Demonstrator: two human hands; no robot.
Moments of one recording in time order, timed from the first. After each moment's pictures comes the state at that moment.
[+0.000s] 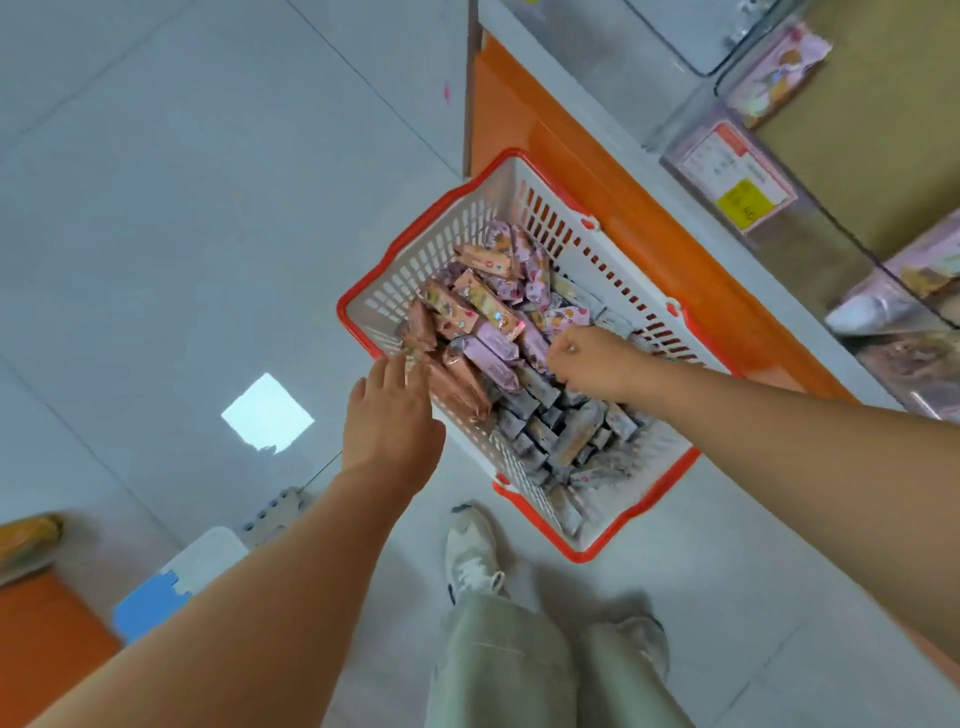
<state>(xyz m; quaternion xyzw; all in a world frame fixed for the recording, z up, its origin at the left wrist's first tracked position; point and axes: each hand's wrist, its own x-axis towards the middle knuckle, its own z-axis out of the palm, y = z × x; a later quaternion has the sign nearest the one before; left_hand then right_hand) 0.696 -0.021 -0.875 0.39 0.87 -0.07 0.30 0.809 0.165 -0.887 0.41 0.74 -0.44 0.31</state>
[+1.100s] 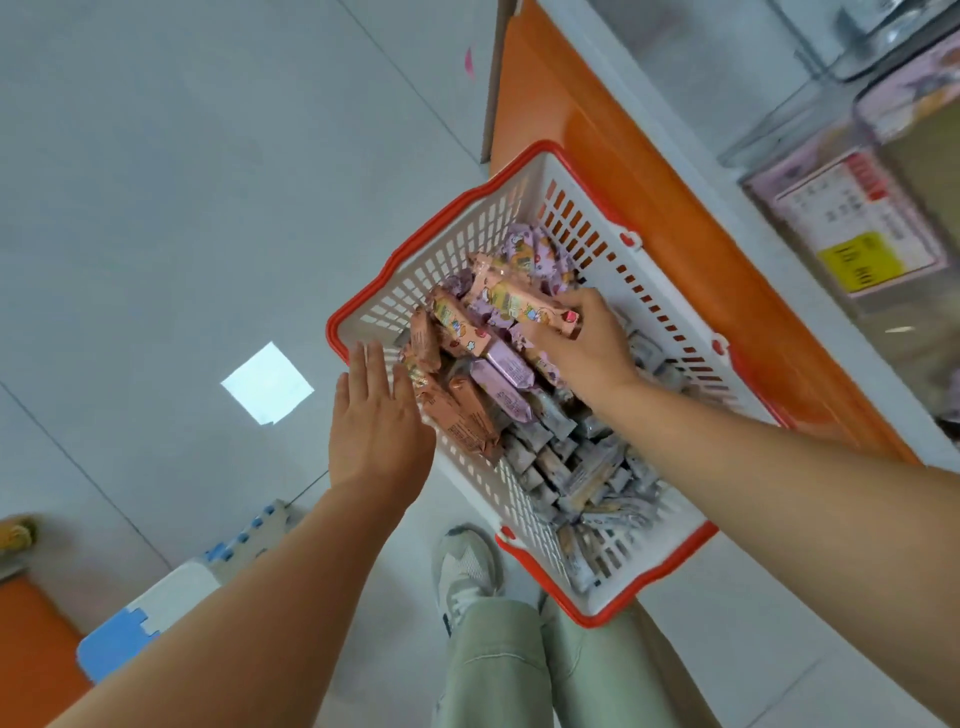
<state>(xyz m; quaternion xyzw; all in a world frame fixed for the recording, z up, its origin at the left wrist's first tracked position) 0.663 0.004 -0.925 0.35 0.86 -0.14 0.34 0.759 0.179 -0.948 0.53 0.66 -0.54 0.04</state>
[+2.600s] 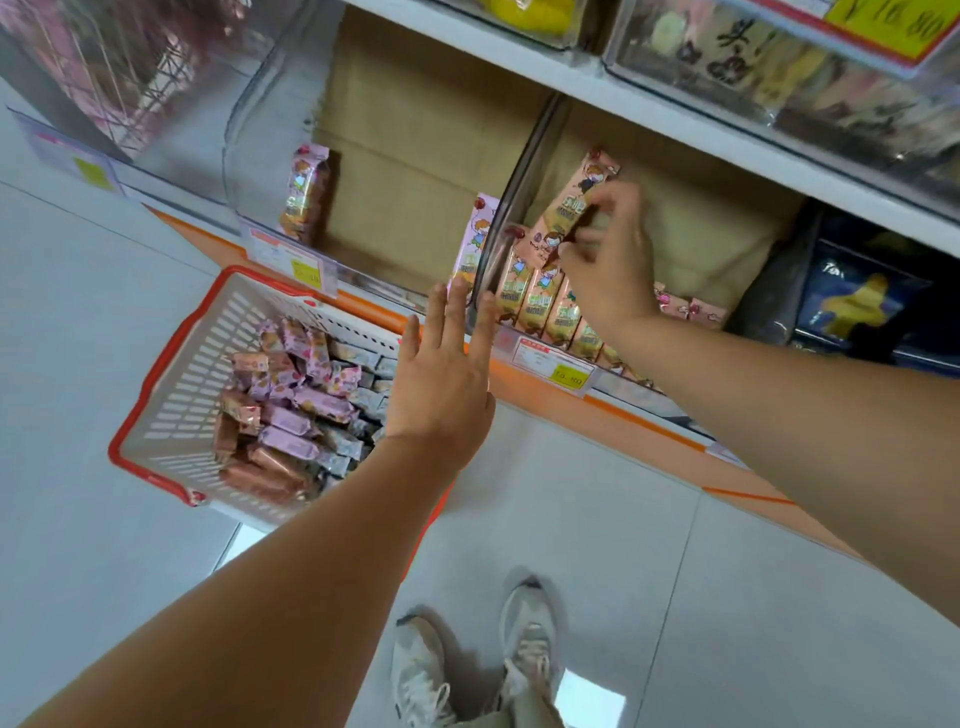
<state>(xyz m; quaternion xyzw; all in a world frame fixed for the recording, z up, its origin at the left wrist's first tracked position) 0.936 0.189 -0.777 0.67 0.72 -0.09 0.14 1.060 0.326 -0.786 0.57 0.67 -0.34 -0.32</state>
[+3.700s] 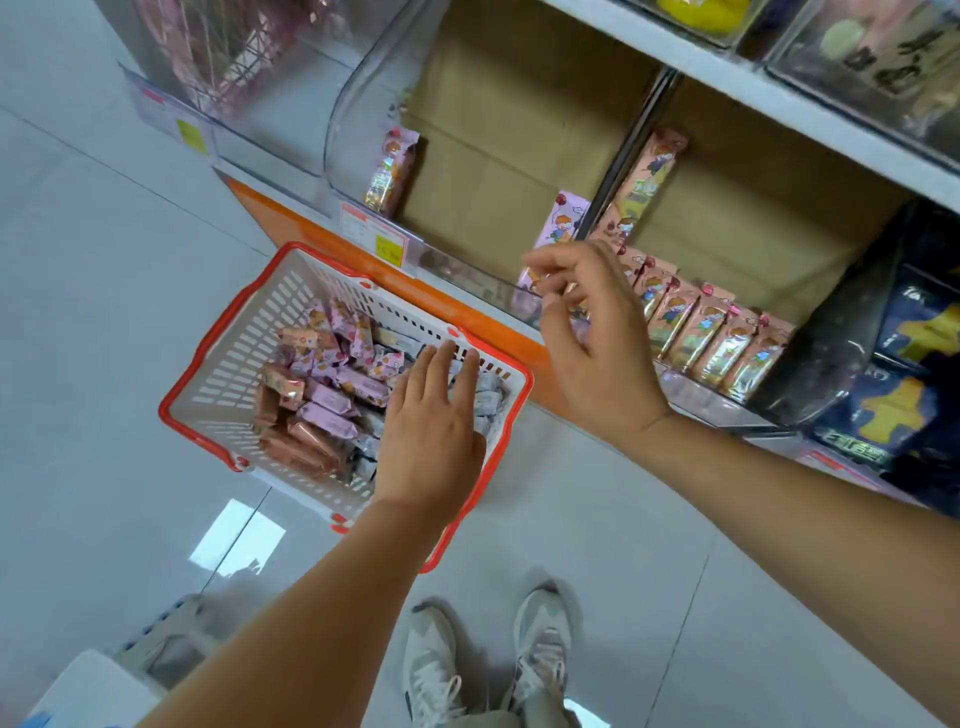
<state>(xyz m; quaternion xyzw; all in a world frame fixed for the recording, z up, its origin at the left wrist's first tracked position) 0.896 0.109 -0.788 0.59 0.78 0.05 0.20 1.006 0.223 -0.742 0.39 0.79 -0.34 -0.34</state>
